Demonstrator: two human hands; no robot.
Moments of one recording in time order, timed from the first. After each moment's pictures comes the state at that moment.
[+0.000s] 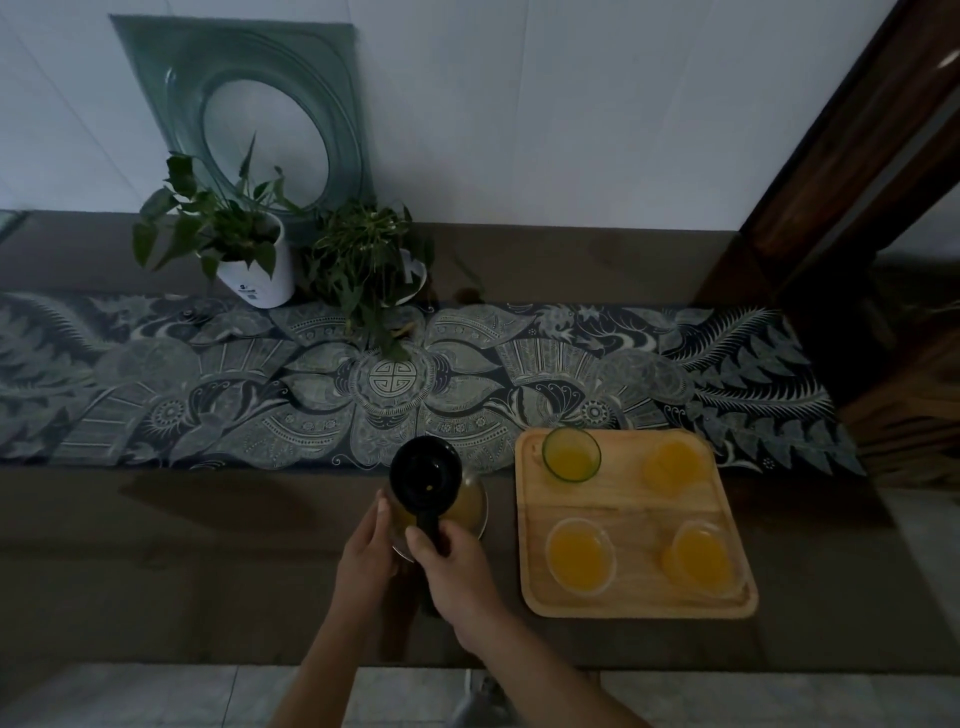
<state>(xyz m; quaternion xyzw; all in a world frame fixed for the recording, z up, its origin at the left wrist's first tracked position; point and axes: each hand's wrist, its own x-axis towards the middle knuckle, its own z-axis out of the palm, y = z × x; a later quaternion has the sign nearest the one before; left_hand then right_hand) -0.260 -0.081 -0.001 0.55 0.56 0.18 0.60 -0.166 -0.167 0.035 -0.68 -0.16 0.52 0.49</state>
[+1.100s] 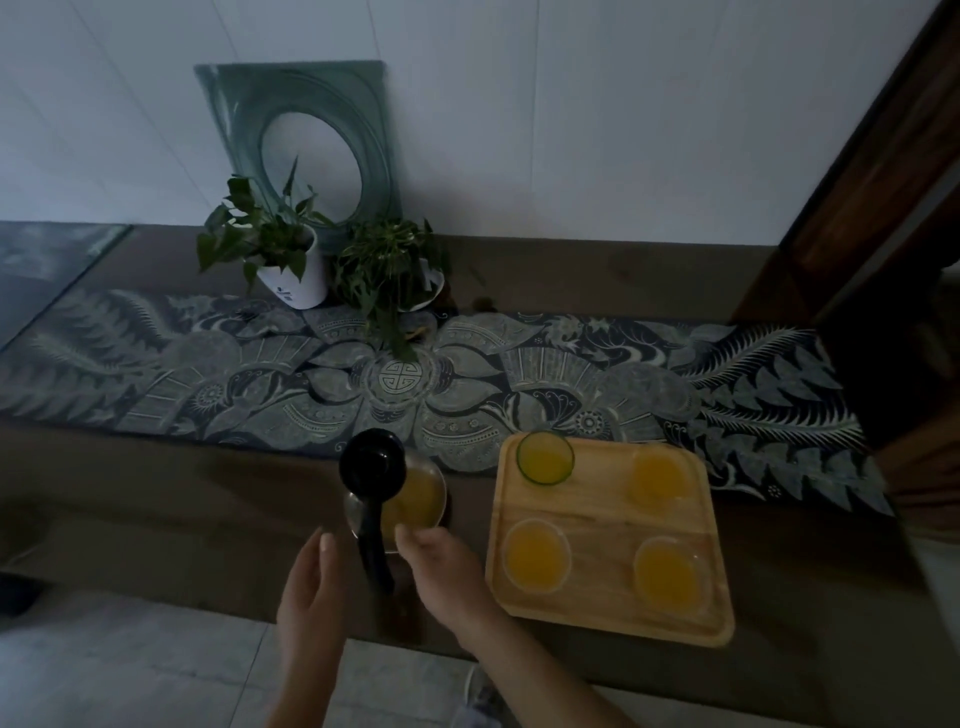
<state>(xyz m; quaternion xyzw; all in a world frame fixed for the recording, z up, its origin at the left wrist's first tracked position) -0.273 -0.177 0.021 0.49 0.69 0.33 0.43 -0.111 -0.220 0.056 -0.67 -0.30 0.57 0.37</state>
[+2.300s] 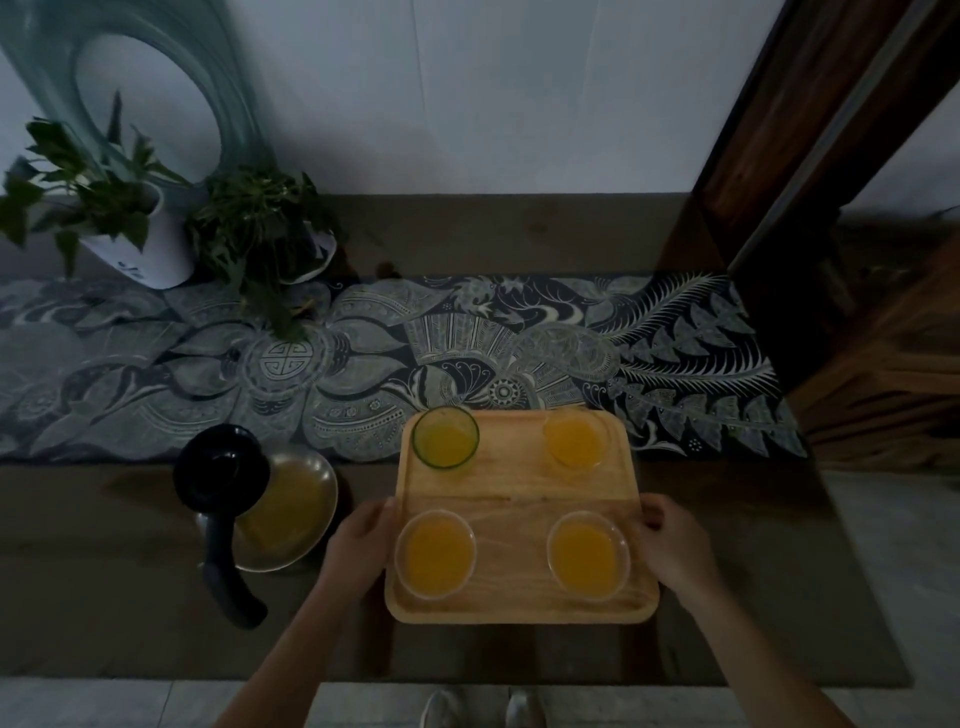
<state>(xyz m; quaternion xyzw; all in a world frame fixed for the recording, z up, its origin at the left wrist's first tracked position) -0.129 -0.152 -0.084 0.59 0.57 0.12 0.56 0.177 -0.381 -0.071 -0.90 -0.15 0.29 0.30</state>
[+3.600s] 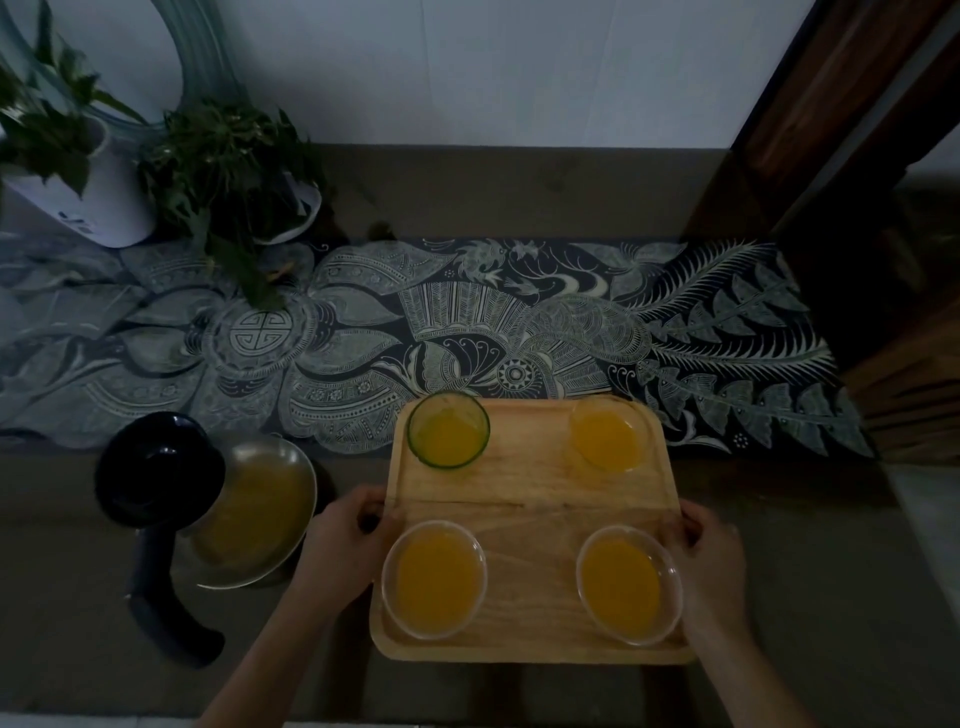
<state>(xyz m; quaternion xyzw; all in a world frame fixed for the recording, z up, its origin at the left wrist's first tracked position) -0.121 -0.135 -0.087 0.72 0.50 0.09 0.48 0.155 -0.364 -0.083 -0.91 -0.08 0.19 0.35</state>
